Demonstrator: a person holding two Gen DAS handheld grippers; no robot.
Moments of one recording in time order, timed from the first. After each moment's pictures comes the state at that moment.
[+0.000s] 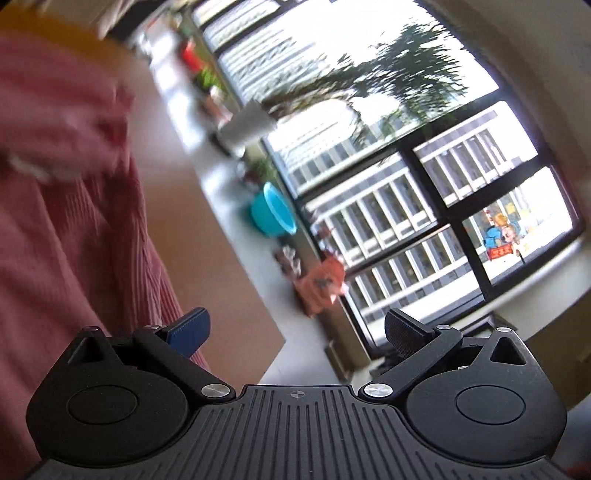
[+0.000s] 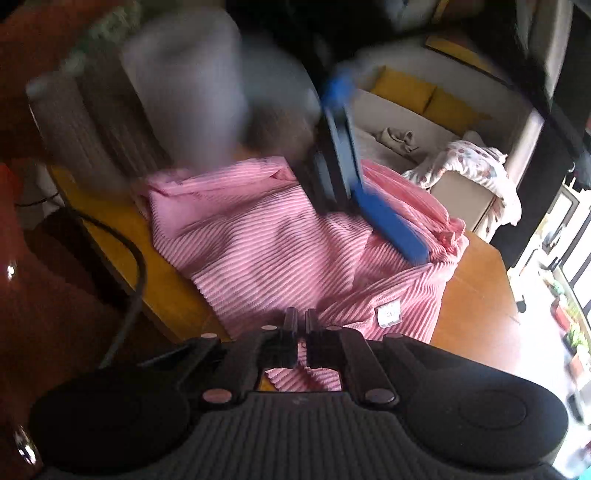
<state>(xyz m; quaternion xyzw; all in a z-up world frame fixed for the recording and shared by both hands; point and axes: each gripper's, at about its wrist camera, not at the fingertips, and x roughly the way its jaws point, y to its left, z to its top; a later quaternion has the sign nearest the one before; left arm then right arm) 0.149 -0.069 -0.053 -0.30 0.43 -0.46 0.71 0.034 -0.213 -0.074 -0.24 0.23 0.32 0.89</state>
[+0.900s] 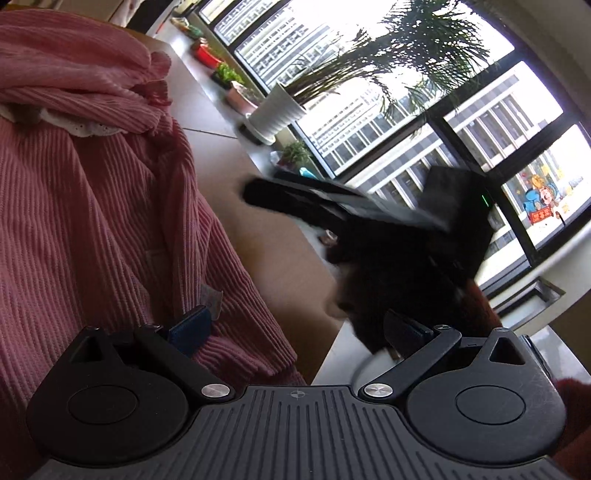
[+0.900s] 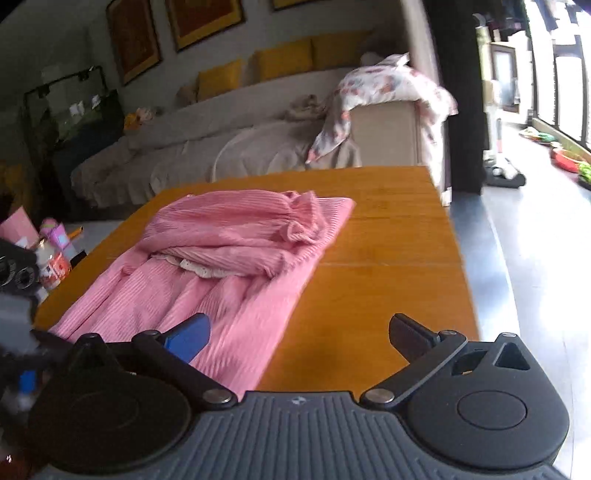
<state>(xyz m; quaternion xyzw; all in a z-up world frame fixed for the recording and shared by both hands) 0.128 -0.070 -0.077 -0.23 0.43 -0.44 0.75 0.192 -0.321 -0.050 0.00 0.33 0.27 0.90</state>
